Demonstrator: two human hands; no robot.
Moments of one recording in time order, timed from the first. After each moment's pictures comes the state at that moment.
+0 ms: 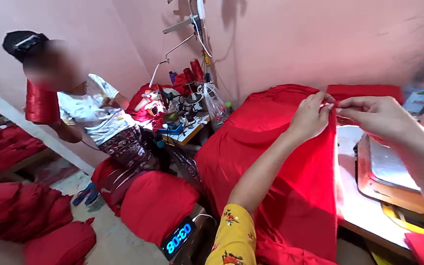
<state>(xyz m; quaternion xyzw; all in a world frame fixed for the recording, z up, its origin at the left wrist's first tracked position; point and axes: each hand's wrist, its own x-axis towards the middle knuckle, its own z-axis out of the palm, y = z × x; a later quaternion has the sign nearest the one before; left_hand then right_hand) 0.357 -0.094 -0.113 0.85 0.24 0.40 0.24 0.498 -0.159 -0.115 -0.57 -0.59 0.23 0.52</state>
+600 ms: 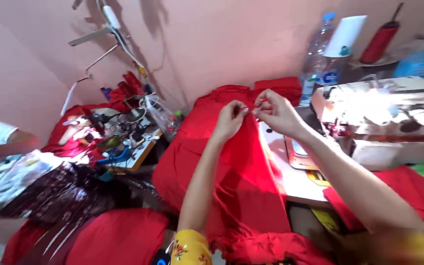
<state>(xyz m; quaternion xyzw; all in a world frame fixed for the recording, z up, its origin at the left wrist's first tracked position) 0.330 -0.083 -0.112 0.85 0.25 0.35 0.30 0.489 -0.165 -0.127 -0.50 -0.65 0.17 0.55</state>
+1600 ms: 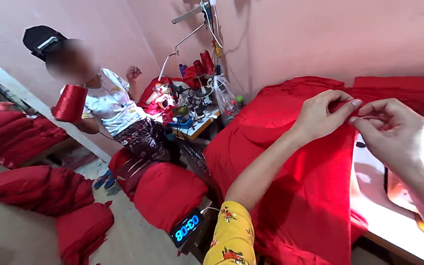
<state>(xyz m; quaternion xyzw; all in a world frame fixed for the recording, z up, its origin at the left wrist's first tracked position) 0.314 -0.127 -0.089 0.84 0.25 0.42 0.25 0.466 -0.164 -0.158 -0.50 -0.63 0.04 0.60</state>
